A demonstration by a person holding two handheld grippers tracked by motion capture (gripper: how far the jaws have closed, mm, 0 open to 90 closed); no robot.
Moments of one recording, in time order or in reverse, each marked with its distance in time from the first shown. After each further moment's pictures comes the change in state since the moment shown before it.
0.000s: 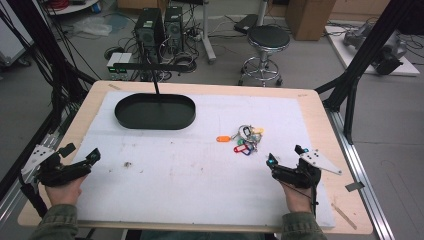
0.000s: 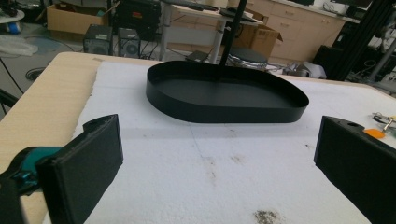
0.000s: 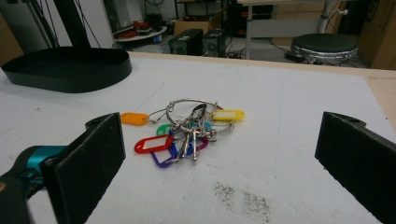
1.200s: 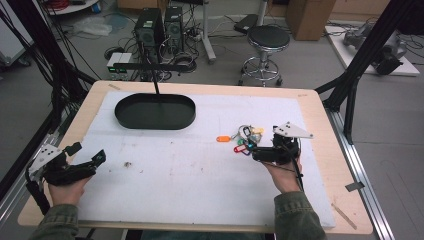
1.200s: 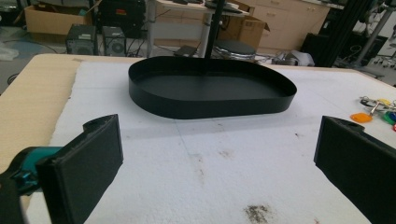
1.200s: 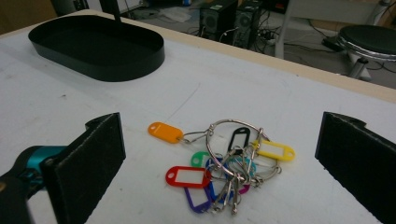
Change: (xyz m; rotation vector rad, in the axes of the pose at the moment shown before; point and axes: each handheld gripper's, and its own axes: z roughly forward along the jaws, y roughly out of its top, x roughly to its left) left arm -0.005 -0.002 0.007 0.027 -0.054 0.052; right arm 0.032 0.054 0.055 0.156 0.113 -0.136
